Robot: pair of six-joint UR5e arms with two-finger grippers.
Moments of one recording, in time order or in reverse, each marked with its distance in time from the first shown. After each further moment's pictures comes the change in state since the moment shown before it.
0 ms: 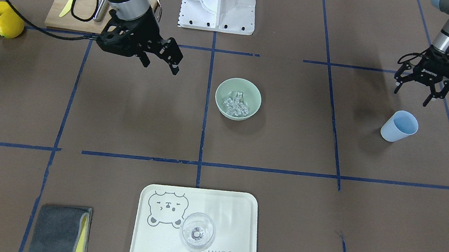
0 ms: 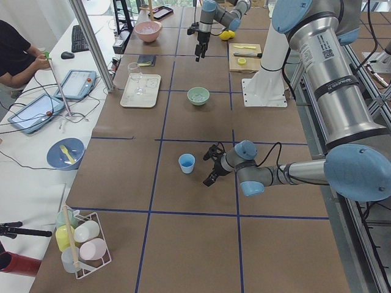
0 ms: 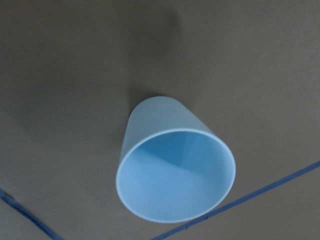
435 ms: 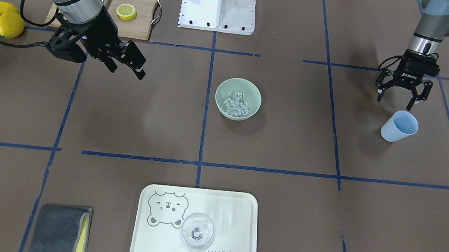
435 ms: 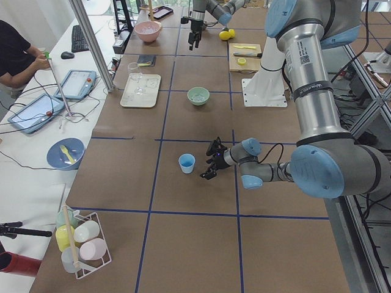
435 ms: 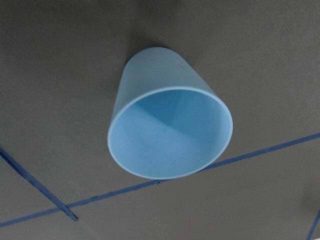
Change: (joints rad) left arm 0.264 -0.038 0.002 -0.001 0.367 -0.253; right arm 0.175 -0.126 0.017 0.150 0.184 -0.062
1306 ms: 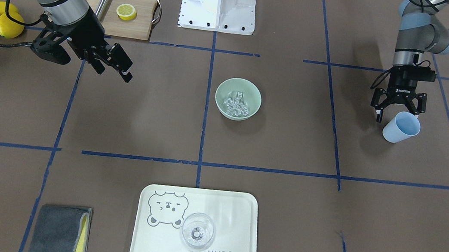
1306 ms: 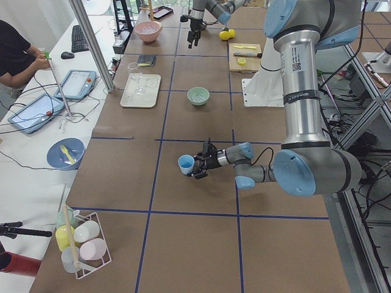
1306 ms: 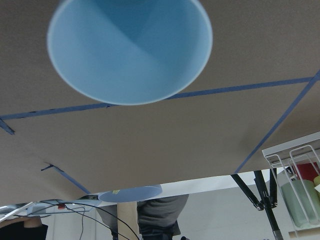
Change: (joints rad) left arm 0.069 -0.161 0.128 0.003 0.434 -0.248; right arm 0.060 -0.059 0.002 0.033 0.029 -0.013
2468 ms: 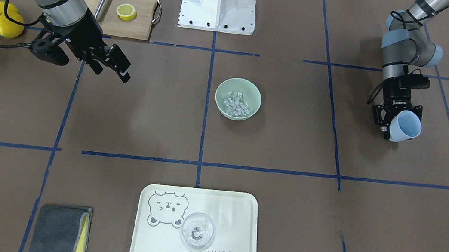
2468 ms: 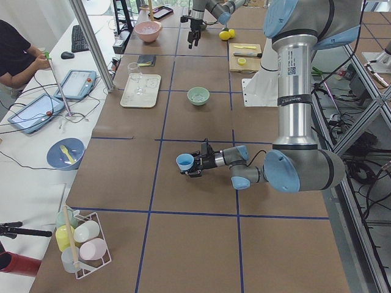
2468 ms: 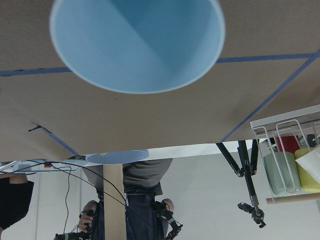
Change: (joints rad) left arm 0.008 -0.143 0.199 0.011 0.296 -0.145; right arm 0.000 -0.009 -0.002 0.001 0.000 -0.009
